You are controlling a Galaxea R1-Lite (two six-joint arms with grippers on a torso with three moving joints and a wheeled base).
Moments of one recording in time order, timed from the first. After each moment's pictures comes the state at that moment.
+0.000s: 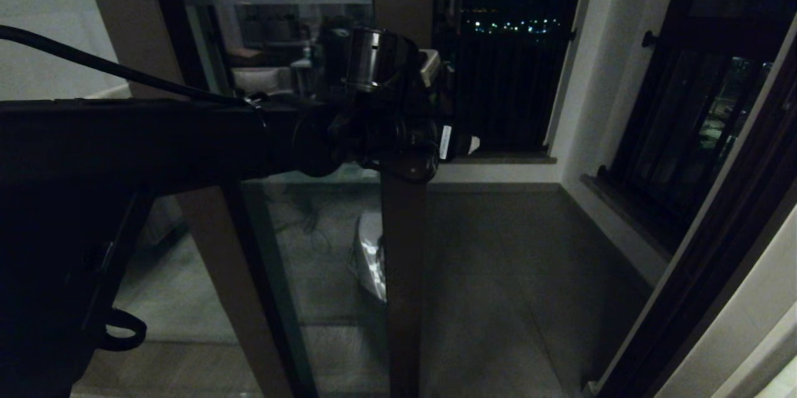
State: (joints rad) left arm -0.69 2.16 -1.97 0.05 -0.03 -0.03; right arm 0.00 0.00 0.00 0.00 -0.03 0.04
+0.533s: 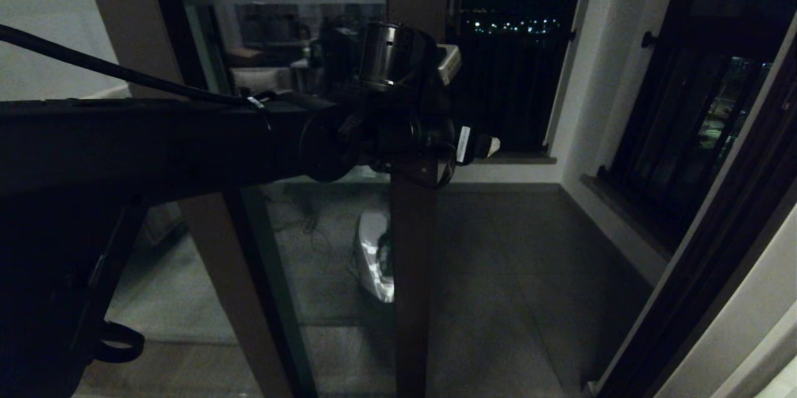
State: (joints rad) left arm -0.72 2.15 -1.97 0.05 -0.03 -0.02; right arm 0.00 0.00 0.00 0.00 -0.03 0.04
